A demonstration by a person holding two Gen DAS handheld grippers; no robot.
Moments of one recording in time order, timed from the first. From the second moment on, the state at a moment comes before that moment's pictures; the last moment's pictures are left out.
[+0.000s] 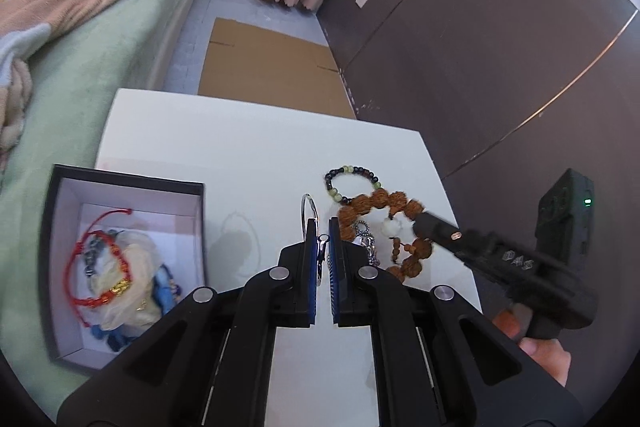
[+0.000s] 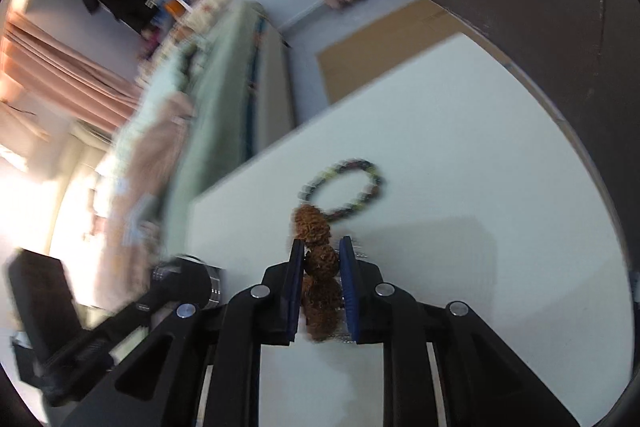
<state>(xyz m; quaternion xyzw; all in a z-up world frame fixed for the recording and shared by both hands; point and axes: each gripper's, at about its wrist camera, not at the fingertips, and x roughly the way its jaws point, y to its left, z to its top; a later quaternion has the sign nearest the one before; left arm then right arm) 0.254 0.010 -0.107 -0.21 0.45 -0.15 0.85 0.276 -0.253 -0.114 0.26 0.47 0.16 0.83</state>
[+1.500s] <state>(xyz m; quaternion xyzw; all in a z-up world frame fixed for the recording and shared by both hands) 0.172 0.164 -0.072 -0.27 0.38 -0.02 0.88 0.251 -0.100 -0.085 0.26 0.45 0.32 0.79</state>
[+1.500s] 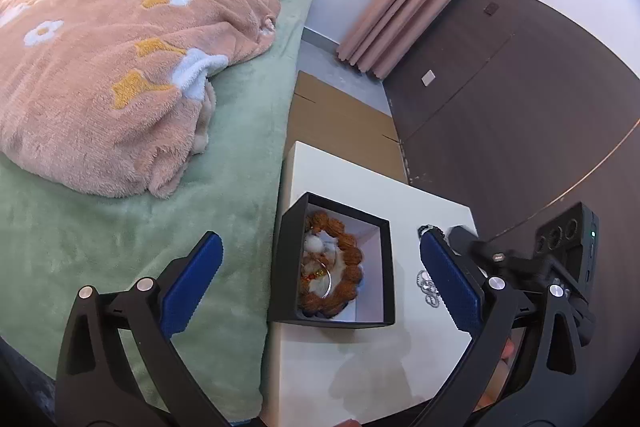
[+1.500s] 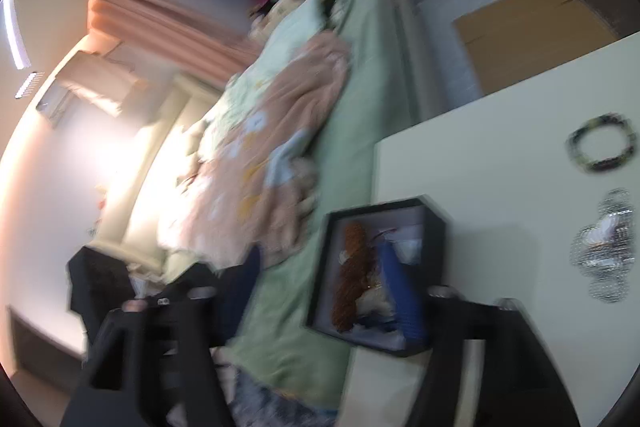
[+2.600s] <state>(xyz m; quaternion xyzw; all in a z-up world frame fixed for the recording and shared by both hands) 0.228 -0.006 -0.078 -0.13 0.45 -0.14 0.87 0.239 -0.289 -0.090 0.27 0.45 0.14 0.84</state>
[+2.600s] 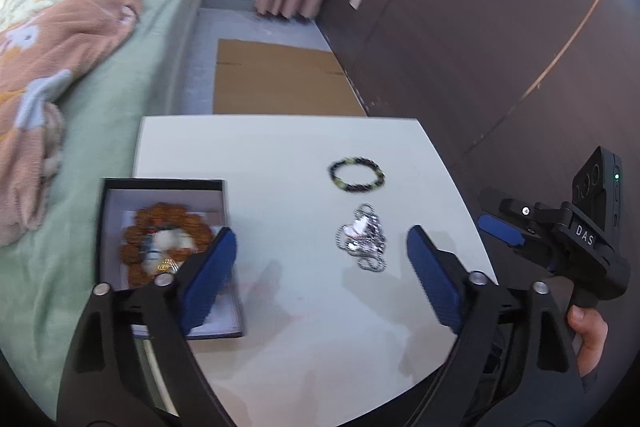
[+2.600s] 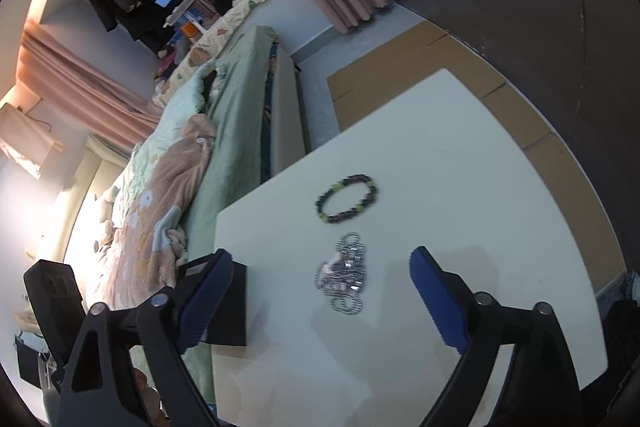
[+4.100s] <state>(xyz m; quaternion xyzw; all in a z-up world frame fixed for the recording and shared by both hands) 0.288 -0.072 -0.143 -0.13 0.53 -0.16 0.82 0.265 -0.275 -0.141 0.24 0.52 0.14 0.80</state>
